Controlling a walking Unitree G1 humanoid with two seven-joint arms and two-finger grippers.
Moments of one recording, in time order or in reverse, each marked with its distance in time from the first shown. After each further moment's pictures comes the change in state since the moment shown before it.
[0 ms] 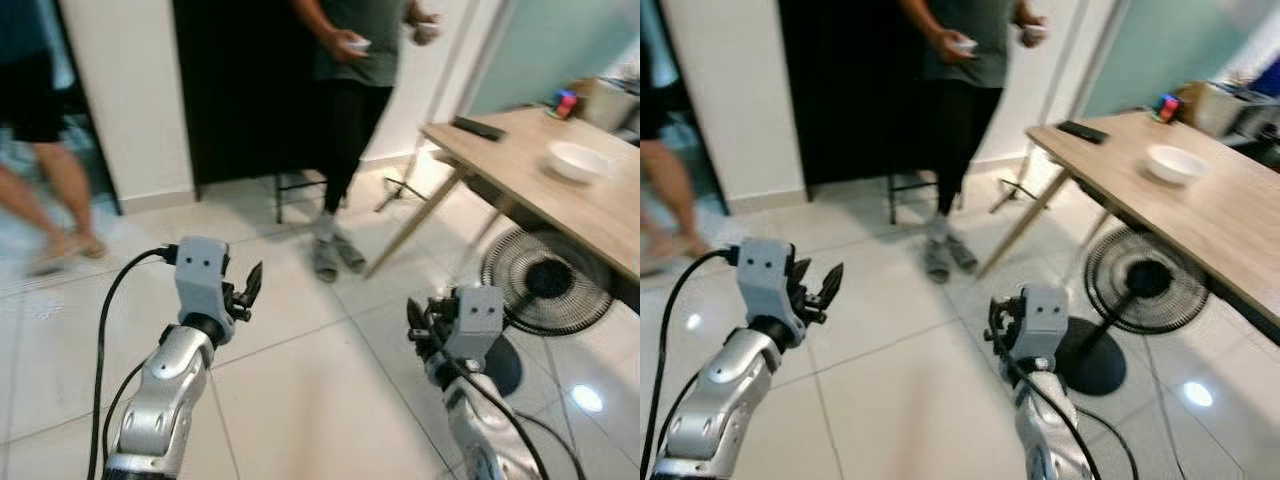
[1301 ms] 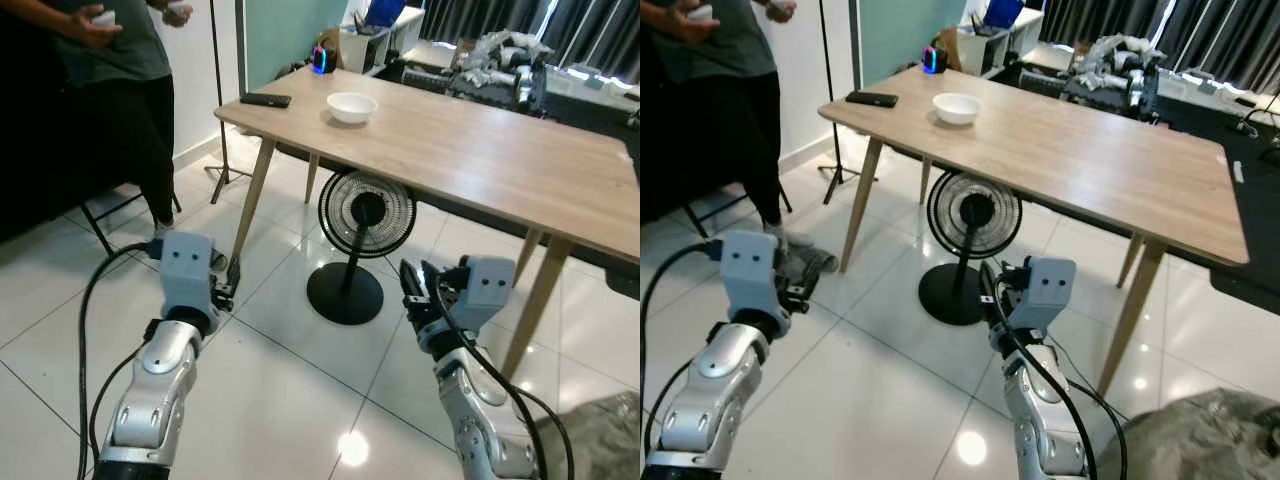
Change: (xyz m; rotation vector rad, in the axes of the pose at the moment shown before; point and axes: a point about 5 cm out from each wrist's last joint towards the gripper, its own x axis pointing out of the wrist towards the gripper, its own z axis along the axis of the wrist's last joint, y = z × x) left arm 0.004 0.009 0.006 0.081 -0.044 0.103; right arm 0.011 0.015 0.045 0.091 -0.179 0.051
